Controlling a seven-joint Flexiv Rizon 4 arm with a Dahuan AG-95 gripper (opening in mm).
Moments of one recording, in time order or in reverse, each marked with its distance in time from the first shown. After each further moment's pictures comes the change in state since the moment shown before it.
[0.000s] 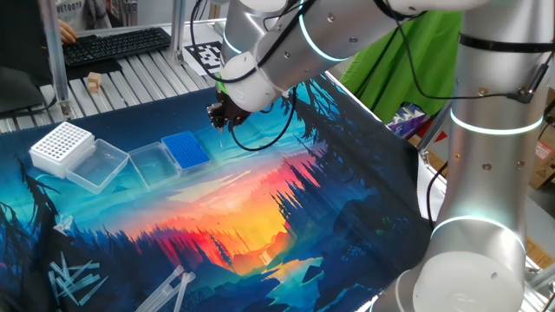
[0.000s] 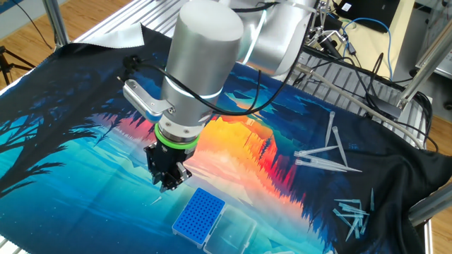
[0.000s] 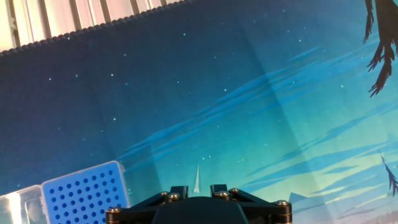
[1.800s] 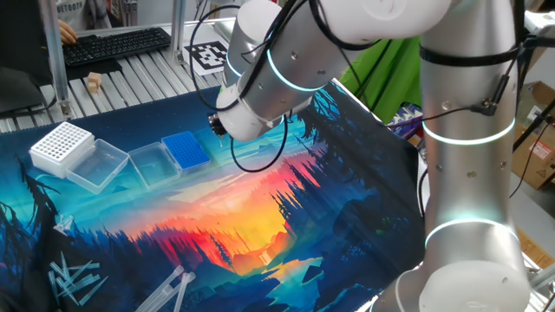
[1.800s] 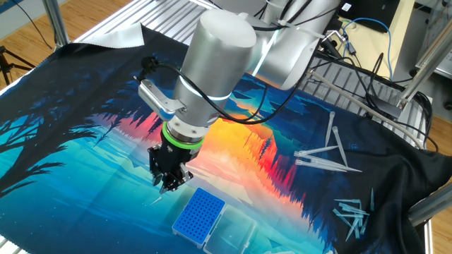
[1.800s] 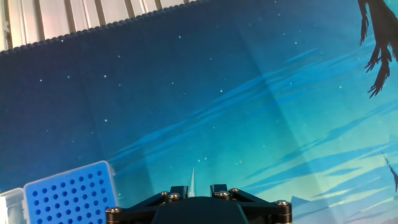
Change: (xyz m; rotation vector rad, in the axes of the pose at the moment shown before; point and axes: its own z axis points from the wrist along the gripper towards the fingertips) arm 0.011 -0.003 0.017 0.009 -0.078 0.014
